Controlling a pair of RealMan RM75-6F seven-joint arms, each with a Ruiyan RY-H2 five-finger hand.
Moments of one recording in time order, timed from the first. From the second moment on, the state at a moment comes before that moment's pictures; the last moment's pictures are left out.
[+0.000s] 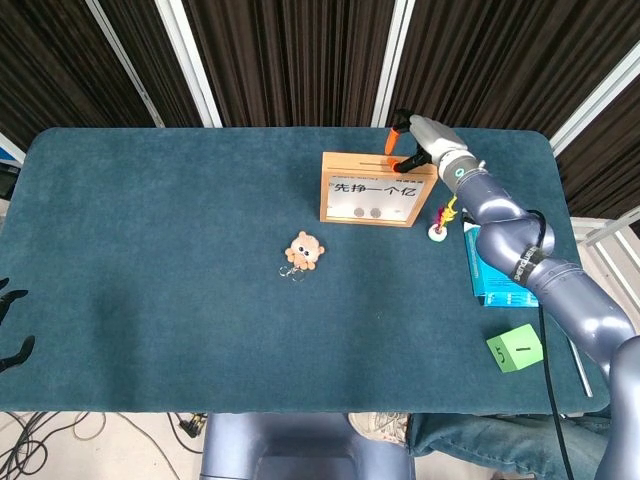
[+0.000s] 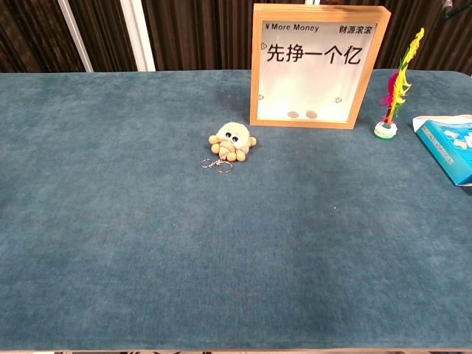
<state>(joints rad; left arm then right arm) -0.11 -0.97 -0.05 -1.73 1.23 1.28 0.02 1.20 -1.35 0.48 -0.79 -0.93 0.08 0.33</state>
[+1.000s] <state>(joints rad) -0.11 -0.96 -0.03 -1.71 1.29 1.29 -0.03 0.66 -1.17 0.08 -1.93 -0.98 1.47 -0.72</state>
